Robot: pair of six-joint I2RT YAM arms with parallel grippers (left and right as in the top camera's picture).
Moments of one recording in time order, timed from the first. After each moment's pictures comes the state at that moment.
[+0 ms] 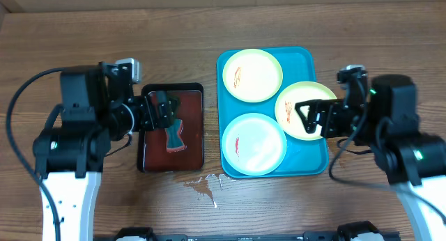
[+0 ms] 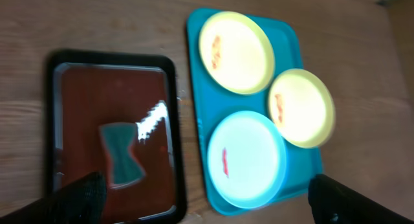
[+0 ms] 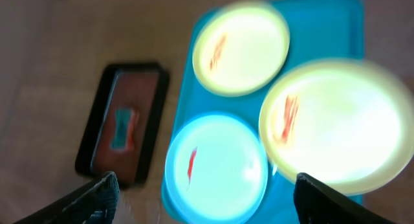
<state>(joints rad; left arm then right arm) 0.00 1.17 1.34 -1.07 0.43 -0.21 0.16 1.10 1.17 -0.95 -0.39 0.24</state>
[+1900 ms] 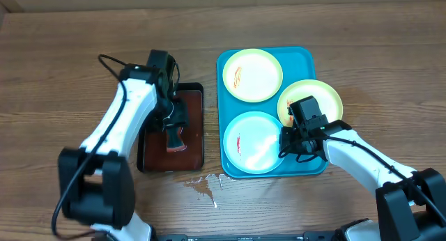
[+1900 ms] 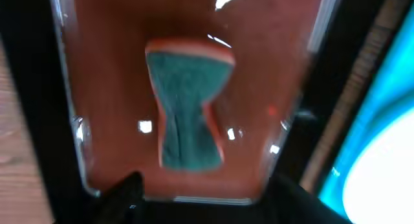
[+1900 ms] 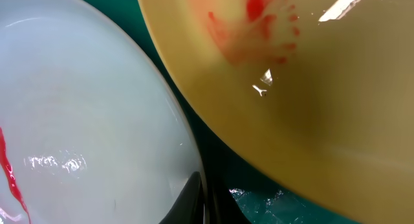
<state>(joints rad) -0.16 1.80 1.34 -1.14 0.06 -0.36 0.36 1.56 0.76 -0.47 -0.12 0.46</state>
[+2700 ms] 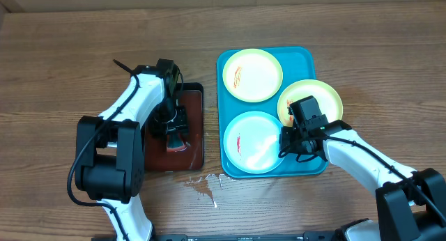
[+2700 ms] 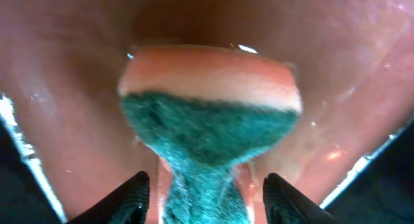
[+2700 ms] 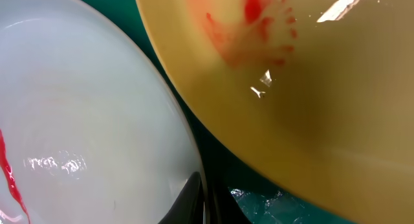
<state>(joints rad) -0.15 1.98 1.34 -1.13 0.05 -0.33 0.36 1.56 0.76 -0.47 -0.12 0.46</state>
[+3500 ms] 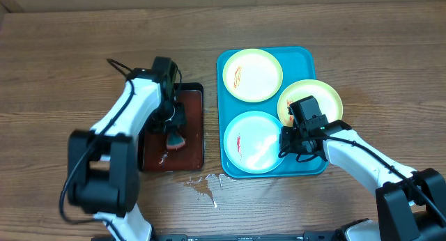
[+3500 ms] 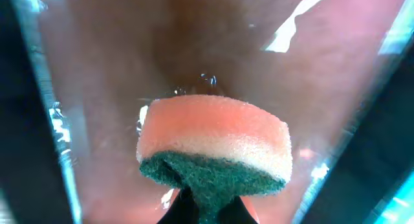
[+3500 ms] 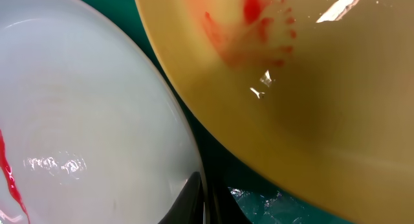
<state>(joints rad) -0.16 1.85 1.30 -1.05 0.03 -0.33 0.36 1.56 0.76 -0.47 -0.12 0.46</state>
